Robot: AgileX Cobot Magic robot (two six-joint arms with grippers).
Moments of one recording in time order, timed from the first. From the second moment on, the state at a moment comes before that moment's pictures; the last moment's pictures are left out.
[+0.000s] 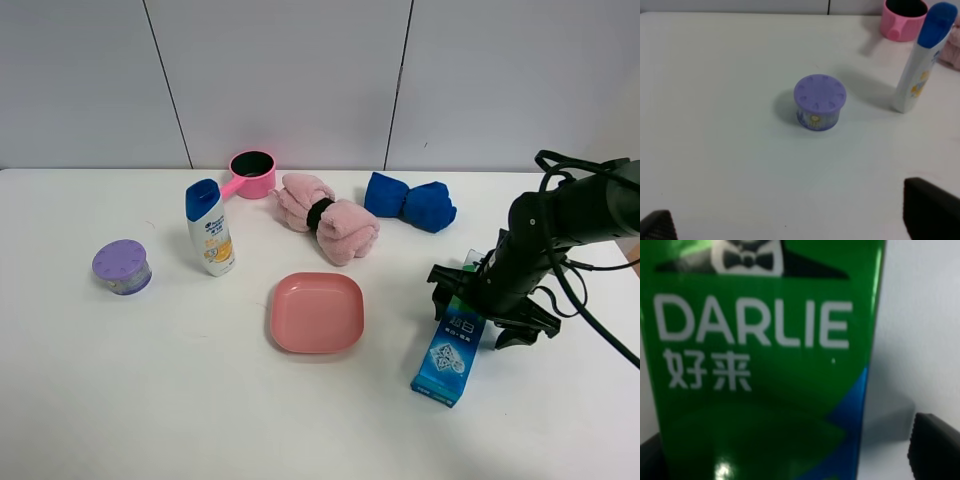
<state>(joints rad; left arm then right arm) -0.07 -0.01 -0.51 0.16 1.07 -0.16 0.24 1.83 -0.81 0.04 0.50 0.75</state>
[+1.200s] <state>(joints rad) -0.07 -0.01 -0.51 0.16 1.07 -0.16 0.35 1.39 -1.22 0.18 0.91 0.49</state>
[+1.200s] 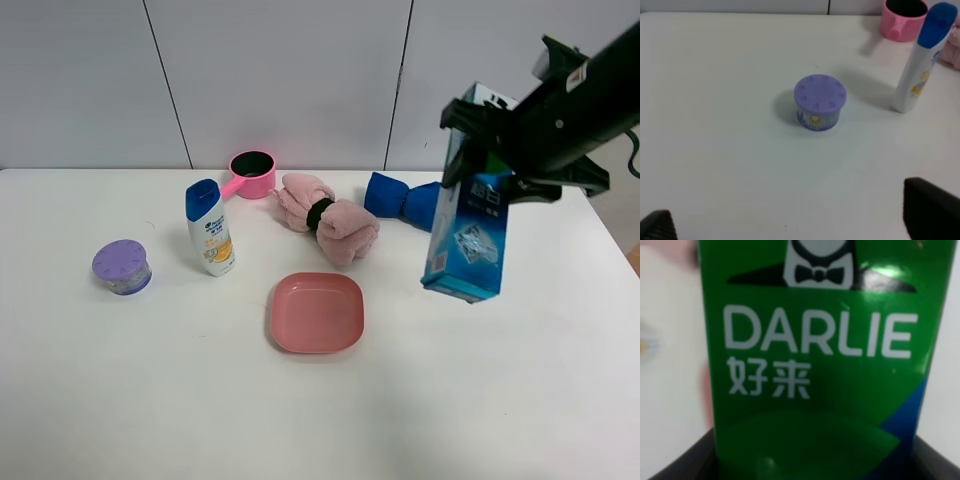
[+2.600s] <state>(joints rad) -0.07 -0.01 -0.51 0.16 1.06 -0.16 0.98 2.17 -2.09 0.13 1.23 0.01</state>
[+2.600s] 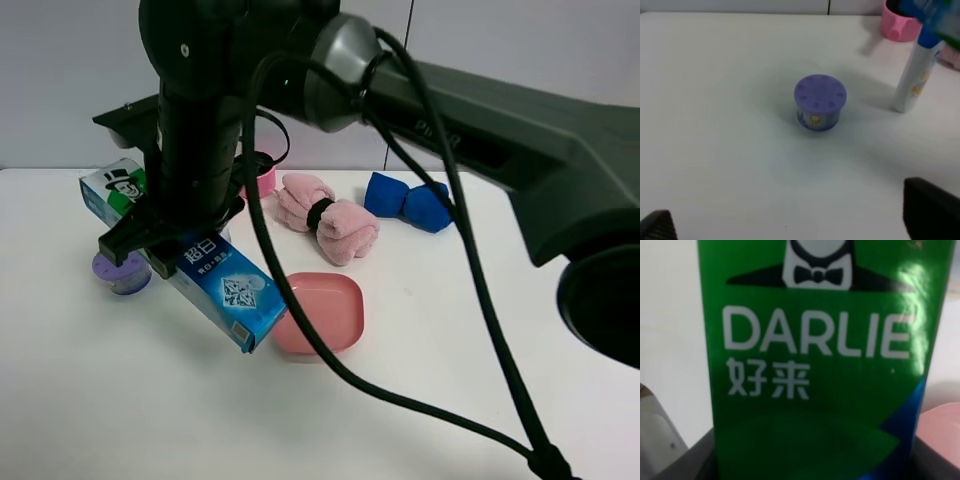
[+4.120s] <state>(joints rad) -0.07 -0.01 -0.51 0.16 1.06 -0.16 1.00 2.43 -2.09 0.18 1.16 0.27</state>
